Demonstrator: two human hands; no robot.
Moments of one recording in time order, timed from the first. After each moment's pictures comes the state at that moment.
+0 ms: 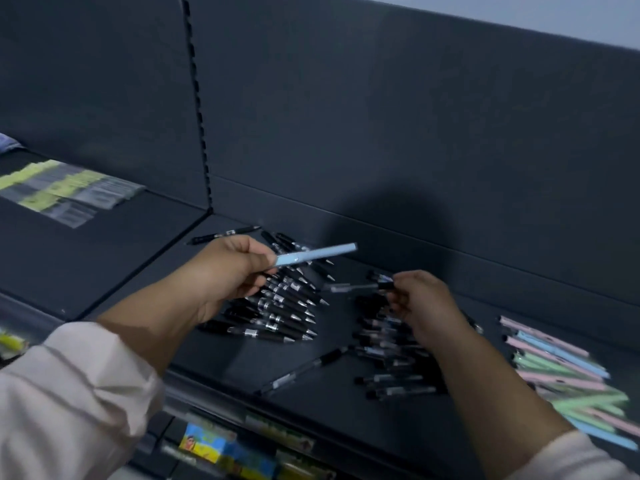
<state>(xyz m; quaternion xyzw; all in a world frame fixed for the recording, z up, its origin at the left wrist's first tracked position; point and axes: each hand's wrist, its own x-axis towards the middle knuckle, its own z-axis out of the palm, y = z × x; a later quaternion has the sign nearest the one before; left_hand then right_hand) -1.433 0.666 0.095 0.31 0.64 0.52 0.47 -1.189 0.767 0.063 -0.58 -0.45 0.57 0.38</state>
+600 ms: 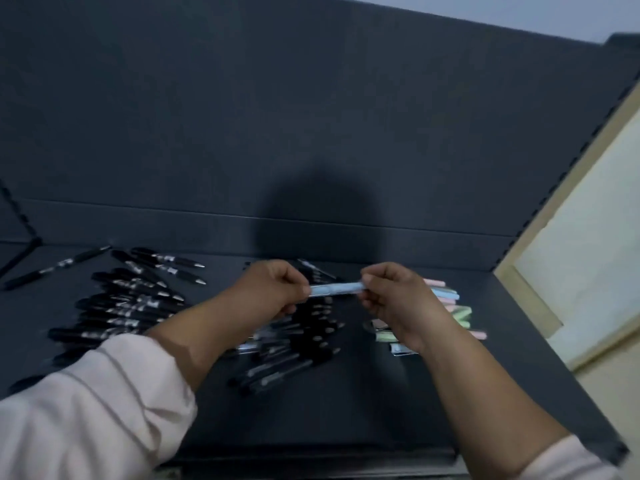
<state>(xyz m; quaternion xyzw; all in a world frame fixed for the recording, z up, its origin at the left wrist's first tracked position) -1.235 0.731 0.080 0.53 0.59 0.35 0.50 -1.037 0.741 0.074 -0.54 -0.40 0.58 0.46</state>
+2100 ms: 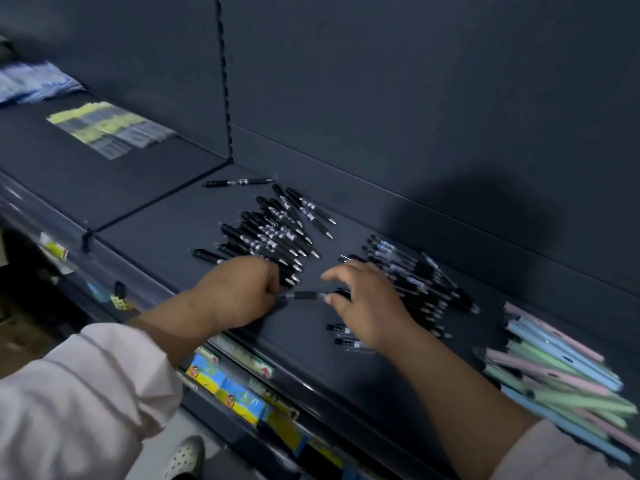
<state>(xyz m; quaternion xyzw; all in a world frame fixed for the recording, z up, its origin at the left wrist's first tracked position) -1.358 0.632 0.037 0.61 0.78 0.07 0.12 -1.174 0.727 0.032 -0.33 -0.91 0.23 0.12</state>
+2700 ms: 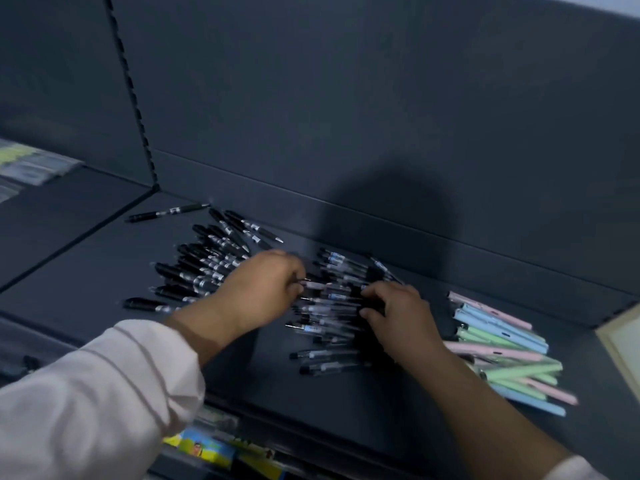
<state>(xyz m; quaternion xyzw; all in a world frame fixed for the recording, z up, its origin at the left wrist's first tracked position) -1.322 0.708 0.050 0.72 0.66 0.21 0.08 -1.102 0.749 0.035 -0.53 -0.82 0.14 0.16</state>
